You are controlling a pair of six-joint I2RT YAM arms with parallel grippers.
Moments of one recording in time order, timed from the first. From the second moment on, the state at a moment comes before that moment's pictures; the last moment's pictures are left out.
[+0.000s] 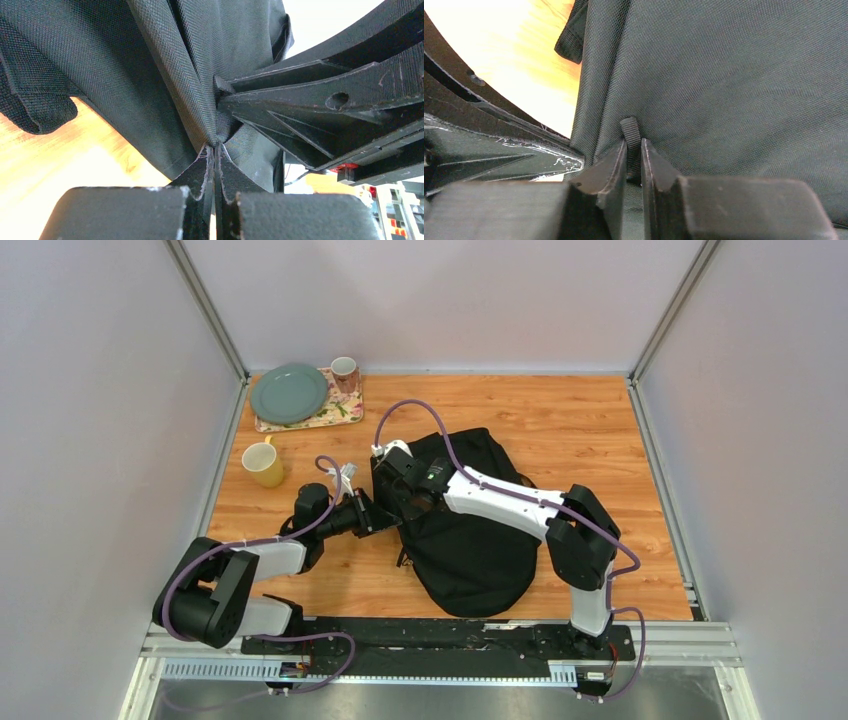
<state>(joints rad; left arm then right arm) -0.33 1.33 0.27 0.68 0.69 -0.87 1.00 1.90 1.54 -0.68 0.25 0.33</state>
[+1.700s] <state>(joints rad) -0.42 1.40 0.26 0.74 0.68 -0.87 0.97 1.77 1.39 -0.60 0.32 0.47</state>
